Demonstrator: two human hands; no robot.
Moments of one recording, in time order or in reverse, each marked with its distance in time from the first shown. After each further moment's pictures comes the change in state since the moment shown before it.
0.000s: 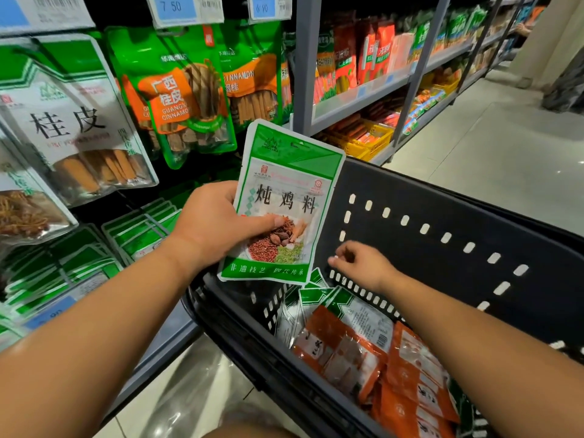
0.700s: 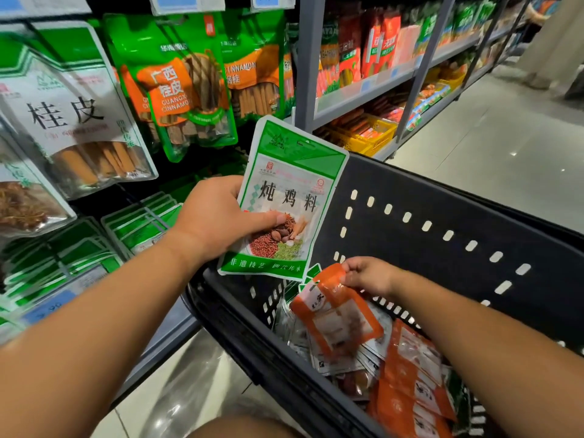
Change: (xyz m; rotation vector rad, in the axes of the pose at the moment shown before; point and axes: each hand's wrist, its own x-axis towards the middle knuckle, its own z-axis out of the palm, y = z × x) left_hand 0.003 0.000 0.003 0.077 -0.004 0.004; right_hand 0.004 0.033 0.007 0.249 -0.311 0.138
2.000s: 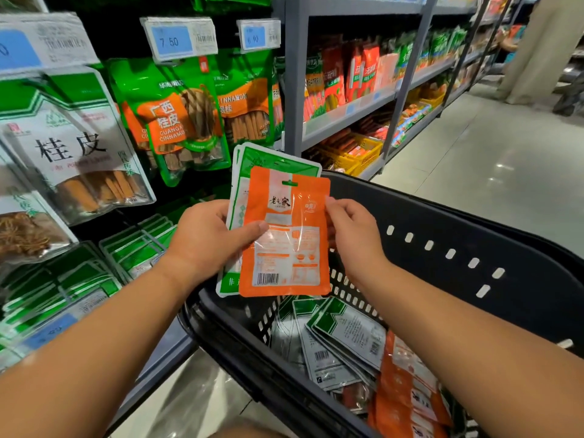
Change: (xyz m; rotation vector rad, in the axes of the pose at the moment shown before) left_hand -0.009 0.000 -0.004 -0.127 0.039 -0.014; right_hand -0.070 -0.136 0.009 0.531 0.609 -0.341
